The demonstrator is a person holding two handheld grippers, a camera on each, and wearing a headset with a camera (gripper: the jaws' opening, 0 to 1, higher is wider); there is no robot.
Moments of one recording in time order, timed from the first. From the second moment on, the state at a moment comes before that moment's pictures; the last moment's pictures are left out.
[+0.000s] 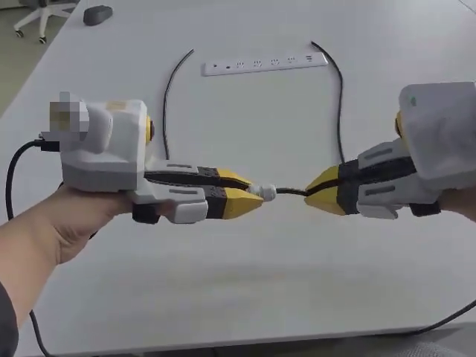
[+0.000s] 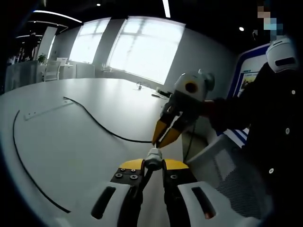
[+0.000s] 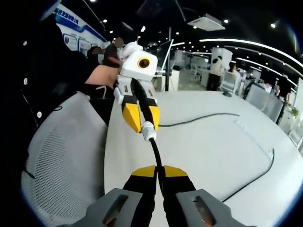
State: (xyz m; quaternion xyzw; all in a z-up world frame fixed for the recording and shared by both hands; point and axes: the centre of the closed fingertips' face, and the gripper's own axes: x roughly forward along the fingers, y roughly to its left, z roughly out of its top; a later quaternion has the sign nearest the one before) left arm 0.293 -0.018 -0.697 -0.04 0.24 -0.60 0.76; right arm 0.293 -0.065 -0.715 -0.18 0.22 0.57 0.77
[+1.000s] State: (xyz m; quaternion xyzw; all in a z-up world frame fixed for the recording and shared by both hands) left arm 0.298 -0.019 -0.700 -0.03 0.24 -0.59 0.77; right arm 0.318 -0.172 -0.760 -0.11 0.31 0.39 0.86
